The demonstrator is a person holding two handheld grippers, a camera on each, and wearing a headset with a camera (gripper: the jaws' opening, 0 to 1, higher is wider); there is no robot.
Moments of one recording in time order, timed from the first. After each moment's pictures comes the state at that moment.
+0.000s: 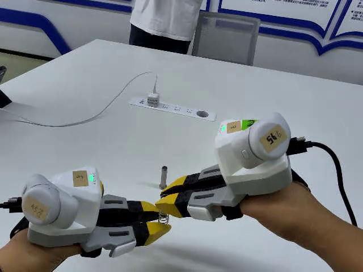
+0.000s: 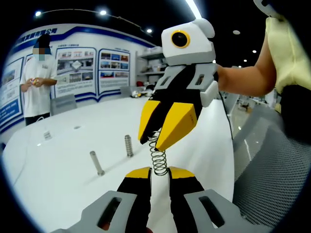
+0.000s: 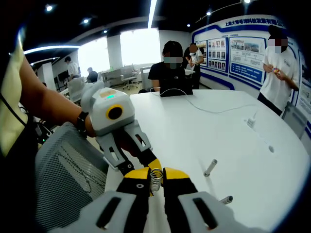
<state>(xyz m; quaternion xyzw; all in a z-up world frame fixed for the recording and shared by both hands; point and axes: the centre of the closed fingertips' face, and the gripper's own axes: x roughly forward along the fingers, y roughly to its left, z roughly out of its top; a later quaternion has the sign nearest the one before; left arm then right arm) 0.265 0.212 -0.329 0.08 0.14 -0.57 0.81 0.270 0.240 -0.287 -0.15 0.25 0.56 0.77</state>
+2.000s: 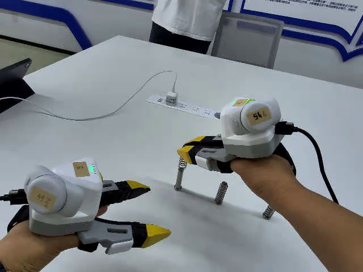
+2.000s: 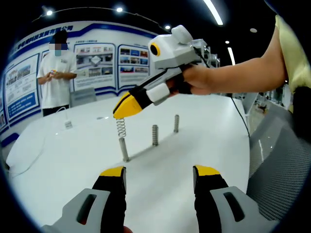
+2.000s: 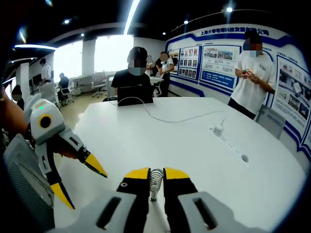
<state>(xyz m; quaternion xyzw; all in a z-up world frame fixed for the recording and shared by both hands) 0.291 0.251 -0.338 0.08 0.16 -0.49 0.85 0.398 0.237 -0.294 -0.15 0.20 0.45 0.86</state>
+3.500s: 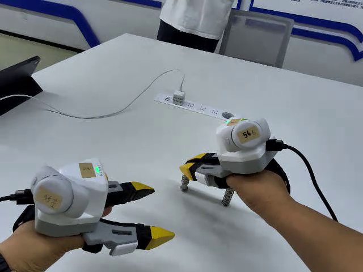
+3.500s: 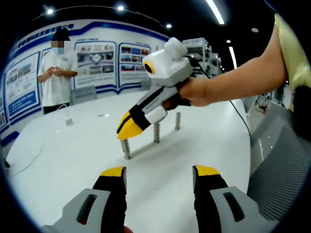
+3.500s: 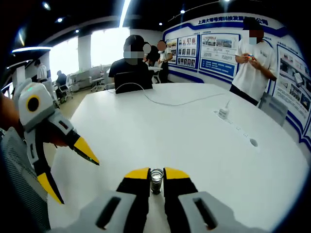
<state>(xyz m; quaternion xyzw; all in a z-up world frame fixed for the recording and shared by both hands) 0.293 0.255 -0.343 0.08 0.17 -0.49 0.85 0.399 0.241 -0.345 -0.15 0.25 0.44 0.85</state>
